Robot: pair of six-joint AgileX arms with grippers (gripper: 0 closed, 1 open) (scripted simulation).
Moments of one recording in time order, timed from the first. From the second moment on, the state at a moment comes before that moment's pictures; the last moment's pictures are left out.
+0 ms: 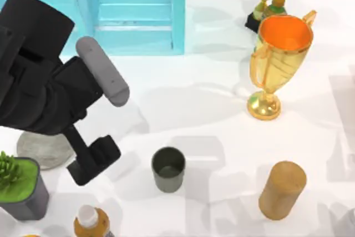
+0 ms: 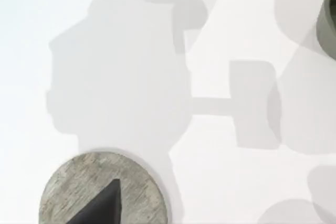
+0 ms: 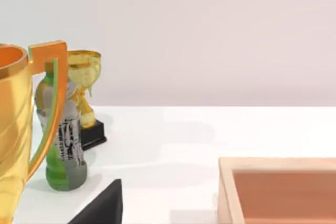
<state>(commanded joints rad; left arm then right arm) -0.54 1.22 0.98 -0.83 0.00 0.49 0.00 0.00 0.00 0.00 0.00 0.00</state>
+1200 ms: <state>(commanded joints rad) -0.83 1.85 1.47 -1.19 0.00 0.76 0.00 0.00 0.00 0.00 0.00 0.00</state>
